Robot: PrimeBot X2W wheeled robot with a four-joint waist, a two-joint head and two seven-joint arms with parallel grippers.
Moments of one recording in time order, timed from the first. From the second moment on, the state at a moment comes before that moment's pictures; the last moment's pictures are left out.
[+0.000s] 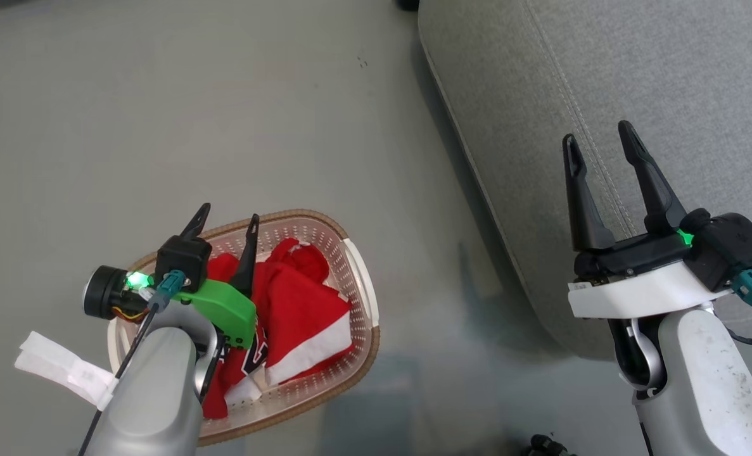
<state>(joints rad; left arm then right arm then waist) -0.49 0.10 -0.22 0.69 -0.06 -0.12 -0.26 -0.30 -0.05 0.07 -0.03 0.20 0.13 -0.26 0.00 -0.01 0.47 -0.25</state>
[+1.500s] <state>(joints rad) -0.88 0.15 -0.42 1.28 -0.04 -0.13 -0.18 -0.36 -0.05 0.08 -0.18 0.25 0.13 -0.26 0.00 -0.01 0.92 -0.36</state>
